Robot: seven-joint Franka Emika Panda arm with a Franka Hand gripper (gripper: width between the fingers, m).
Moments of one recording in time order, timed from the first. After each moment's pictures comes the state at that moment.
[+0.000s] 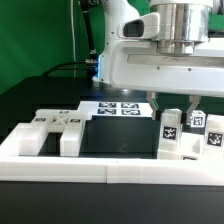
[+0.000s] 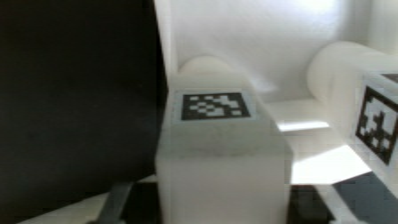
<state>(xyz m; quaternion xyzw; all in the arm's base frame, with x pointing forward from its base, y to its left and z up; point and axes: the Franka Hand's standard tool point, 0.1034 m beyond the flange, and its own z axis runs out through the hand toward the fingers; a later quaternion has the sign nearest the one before) 0.617 0.042 0.078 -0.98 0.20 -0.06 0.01</state>
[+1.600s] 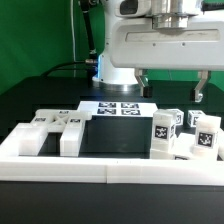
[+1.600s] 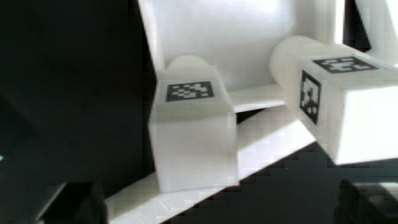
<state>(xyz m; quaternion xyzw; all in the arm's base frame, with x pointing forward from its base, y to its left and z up) 0.606 0.041 0.111 -0.96 0.27 -0.07 0.02</state>
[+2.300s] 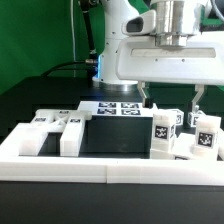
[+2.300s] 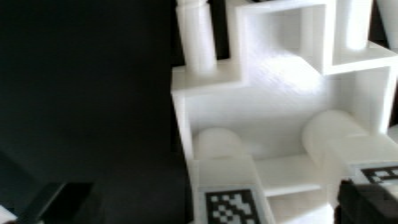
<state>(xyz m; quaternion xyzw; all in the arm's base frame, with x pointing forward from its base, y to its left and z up) 0.562 0.051 0.076 -0.96 0.26 -0.11 0.01</state>
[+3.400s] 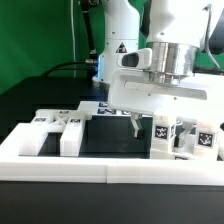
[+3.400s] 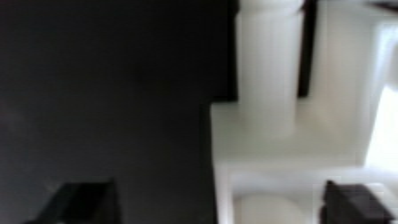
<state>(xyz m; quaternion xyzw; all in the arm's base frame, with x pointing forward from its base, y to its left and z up) 0.568 0.036 0.022 -0.97 0.23 -0.10 -0.02</state>
